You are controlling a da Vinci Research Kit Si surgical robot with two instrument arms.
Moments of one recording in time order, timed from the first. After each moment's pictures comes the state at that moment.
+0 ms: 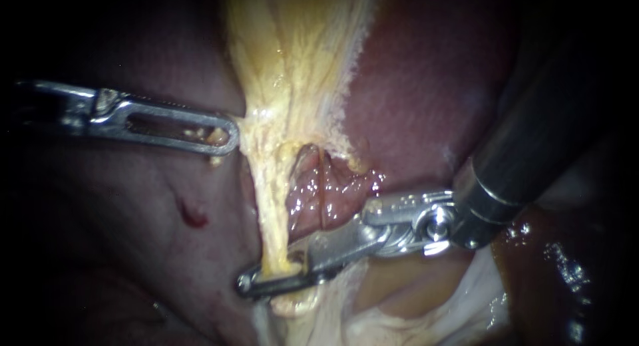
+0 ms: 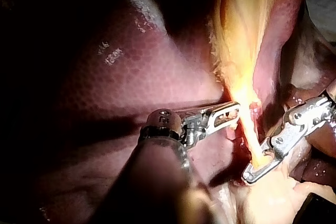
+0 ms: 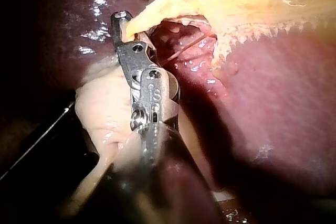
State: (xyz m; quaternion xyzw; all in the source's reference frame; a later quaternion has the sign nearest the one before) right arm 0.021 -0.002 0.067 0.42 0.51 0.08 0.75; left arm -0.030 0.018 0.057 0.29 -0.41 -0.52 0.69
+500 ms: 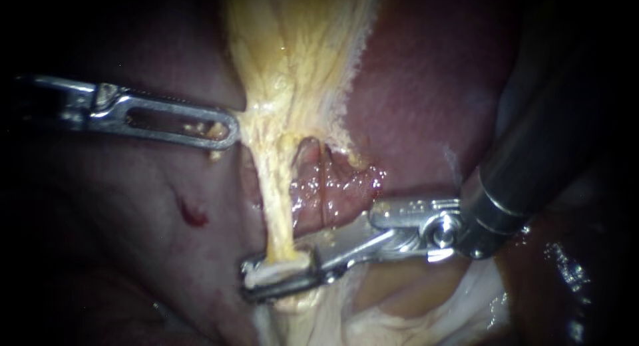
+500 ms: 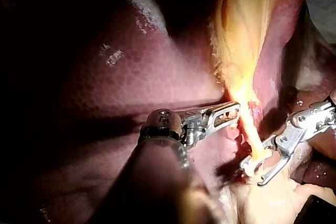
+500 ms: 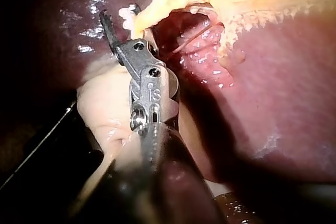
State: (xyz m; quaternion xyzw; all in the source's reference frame) right arm 0.021 -0.002 0.068 0.39 0.54 0.12 0.74; left arm -0.029 0.018 0.057 0.29 -0.41 -0.52 0.69
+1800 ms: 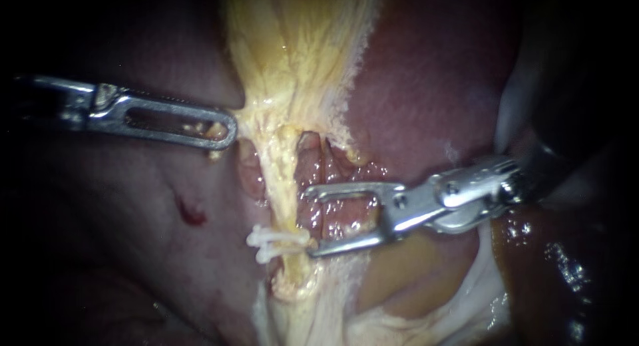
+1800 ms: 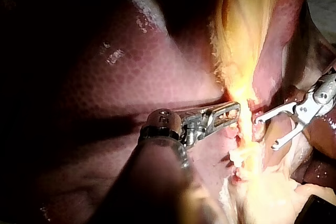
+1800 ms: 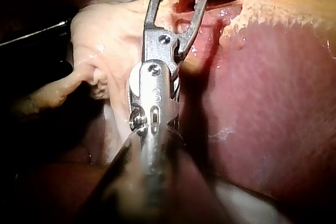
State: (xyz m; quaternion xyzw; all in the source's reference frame) right arm 0.010 0.001 0.068 0.22 0.61 0.09 0.75; left arm -0.029 0.018 0.057 0.29 -0.41 -0.52 0.69
